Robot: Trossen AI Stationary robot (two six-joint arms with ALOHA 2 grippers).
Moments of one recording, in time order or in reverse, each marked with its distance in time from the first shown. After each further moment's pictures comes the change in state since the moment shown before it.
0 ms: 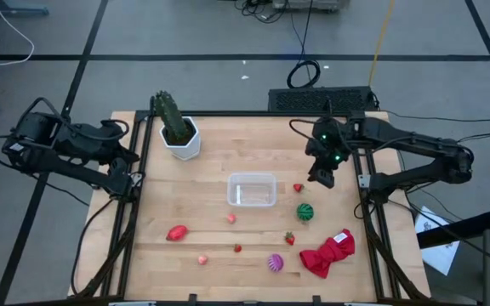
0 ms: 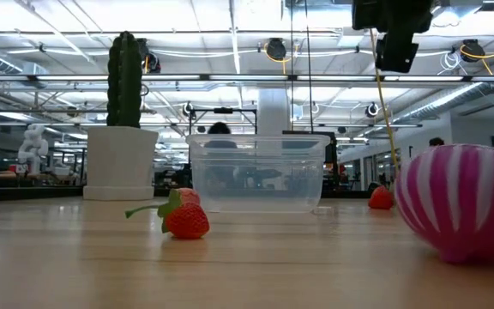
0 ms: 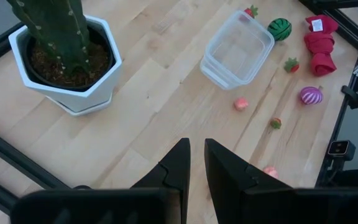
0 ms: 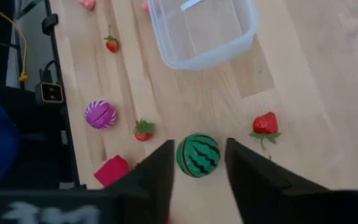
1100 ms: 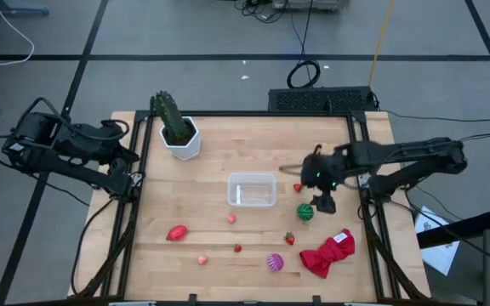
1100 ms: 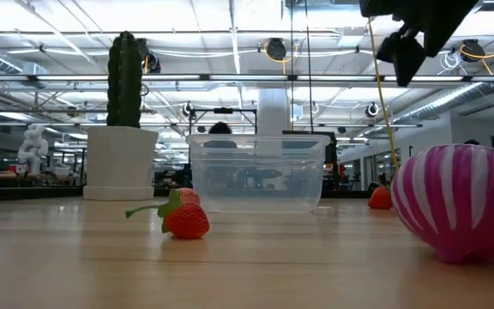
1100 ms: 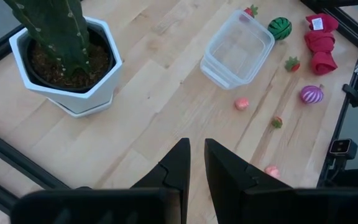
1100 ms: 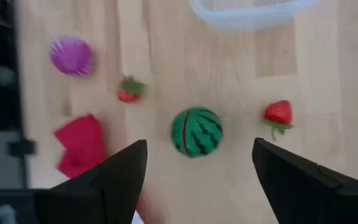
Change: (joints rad) left arm 0.000 0.000 0.000 0.000 -0.004 0.012; right arm 0.363 0.092 0.003 -0.030 0.292 -0.021
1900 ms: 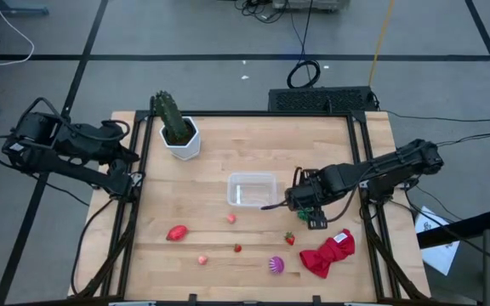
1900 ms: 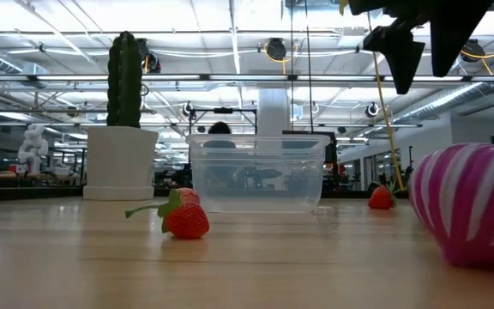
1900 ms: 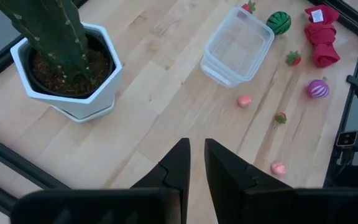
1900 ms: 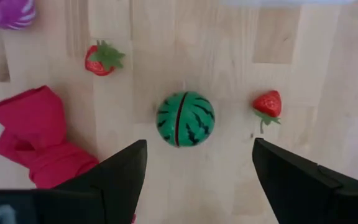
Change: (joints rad) left arm 0.000 0.000 0.000 0.000 0.002 0.059; right arm 0.187 0.266 0.180 -0.164 0.180 0.050
